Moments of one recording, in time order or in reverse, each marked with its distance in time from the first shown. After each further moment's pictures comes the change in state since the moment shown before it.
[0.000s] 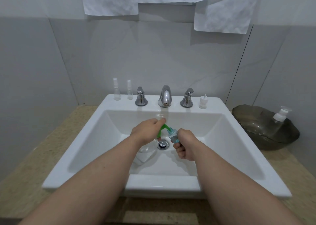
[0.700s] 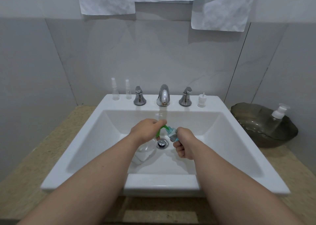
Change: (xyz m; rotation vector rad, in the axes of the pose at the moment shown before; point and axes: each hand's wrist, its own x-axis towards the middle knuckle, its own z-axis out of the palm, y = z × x) left_hand 0.002 0.000 -0.001 -0.102 -0.072 -0.004; right_hand -0.002 -0.001 -0.001 -0.011 0.004 0.006
